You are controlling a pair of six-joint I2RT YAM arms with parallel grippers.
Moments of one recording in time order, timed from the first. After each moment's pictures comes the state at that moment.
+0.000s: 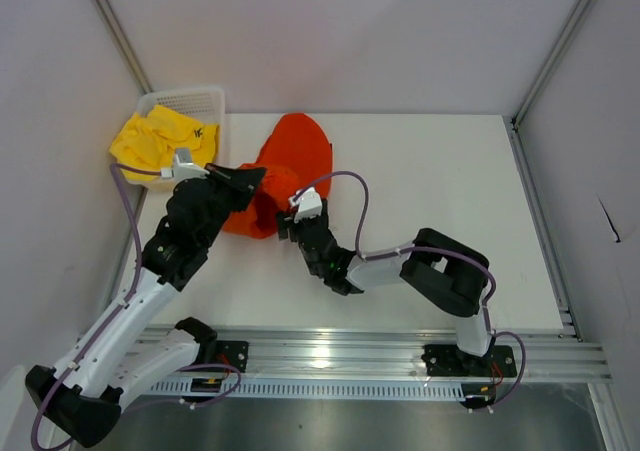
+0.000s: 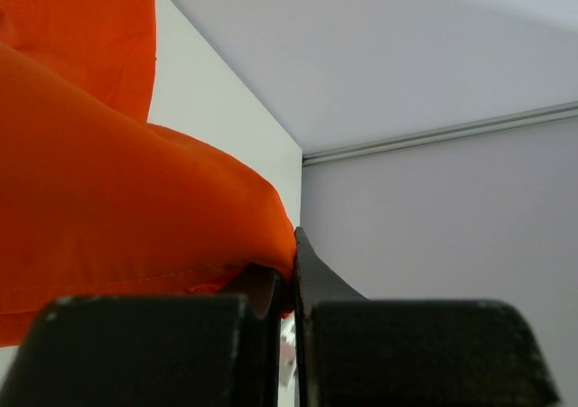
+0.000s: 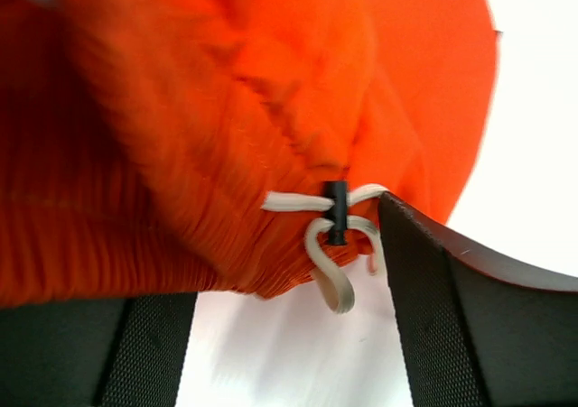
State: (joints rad) left arm -0.49 0.84 0.88 -0.19 -0.23 -1.20; right arm 1.12 1.96 1.02 0.89 0.72 0.09
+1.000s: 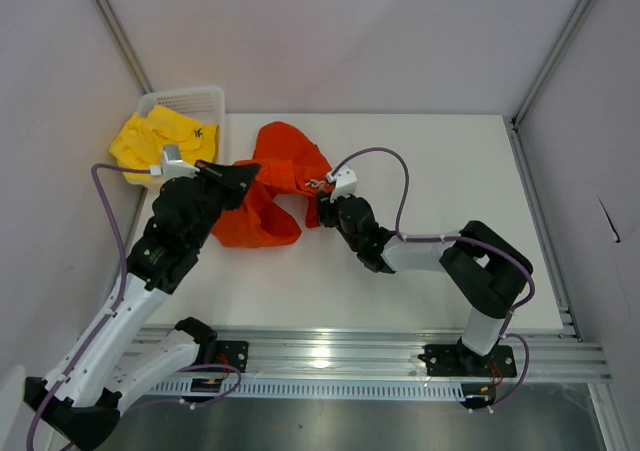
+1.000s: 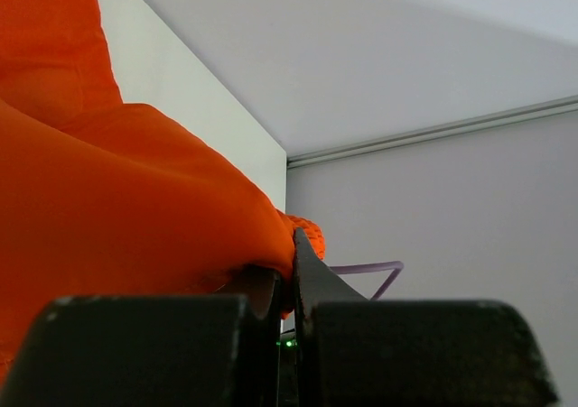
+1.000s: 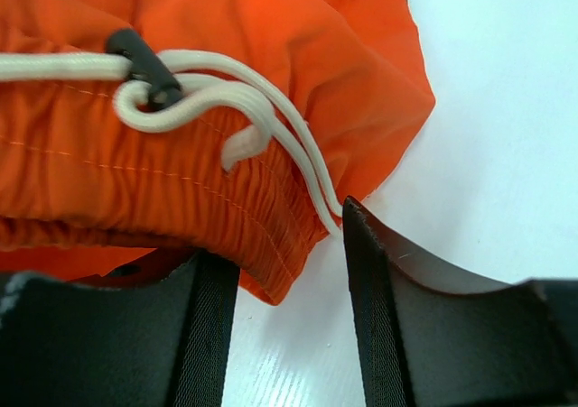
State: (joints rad) left arm -0.49 0.81 0.96 -0.27 -0.23 -1.20; right arm 0.87 1.77 0.88 0.69 0.39 0.18
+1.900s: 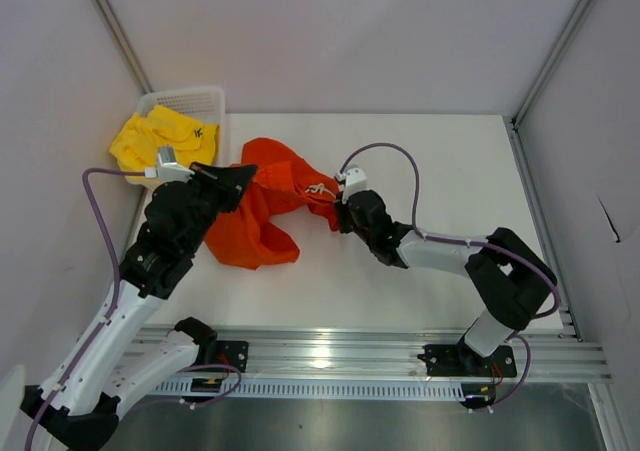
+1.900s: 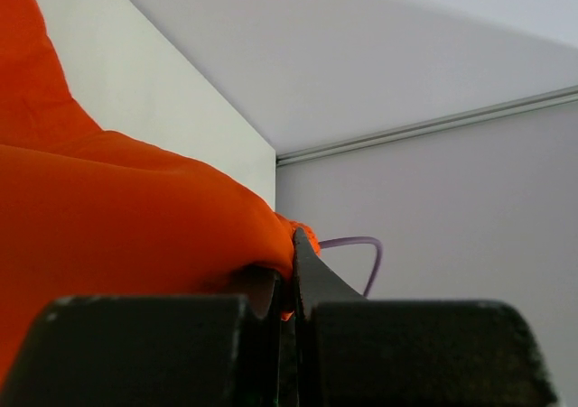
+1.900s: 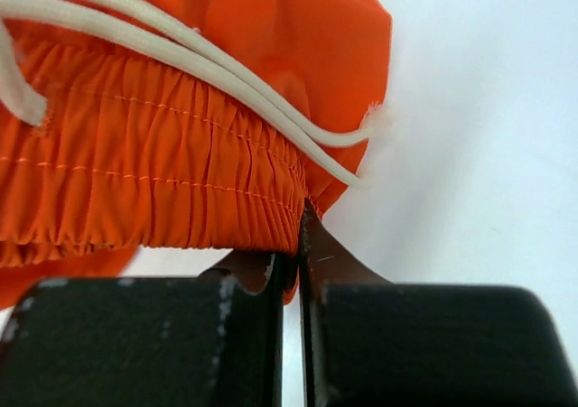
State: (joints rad) left arm -0.49 0.78 0.99 -0.31 -0.22 -1.20; right arm 0.82 1.67 0.86 0.41 0.26 0.22
